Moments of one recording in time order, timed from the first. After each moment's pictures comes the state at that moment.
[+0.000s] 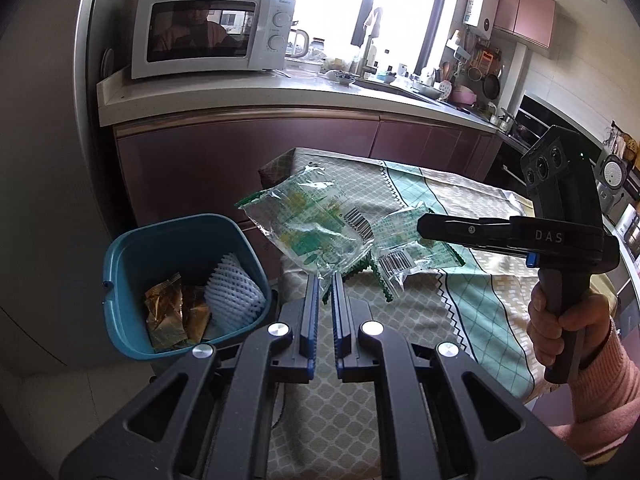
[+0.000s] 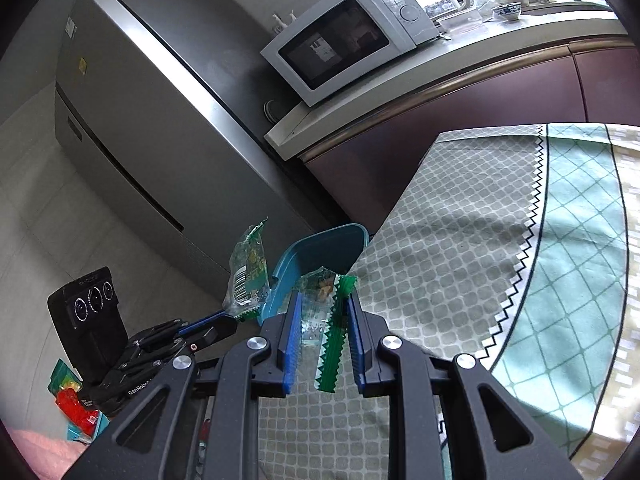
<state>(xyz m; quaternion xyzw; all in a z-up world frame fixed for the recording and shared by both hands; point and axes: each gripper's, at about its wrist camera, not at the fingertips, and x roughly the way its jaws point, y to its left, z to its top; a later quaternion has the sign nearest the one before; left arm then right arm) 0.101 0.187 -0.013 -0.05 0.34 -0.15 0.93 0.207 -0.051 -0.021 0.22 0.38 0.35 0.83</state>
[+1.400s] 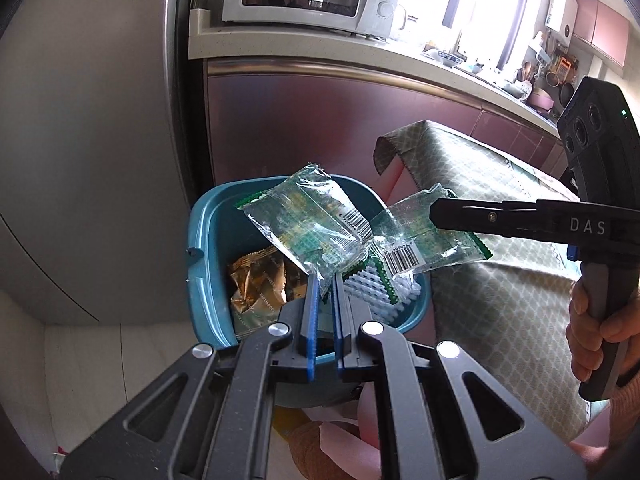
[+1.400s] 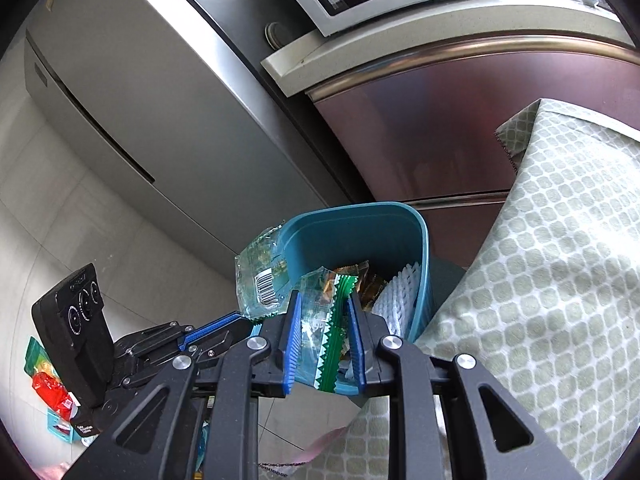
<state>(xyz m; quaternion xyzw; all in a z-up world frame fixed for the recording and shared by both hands) 0.154 0.282 -0.081 -0.08 0.40 -0.03 0.91 0.285 0.097 -0.053 0.14 0.46 0.35 0.80</state>
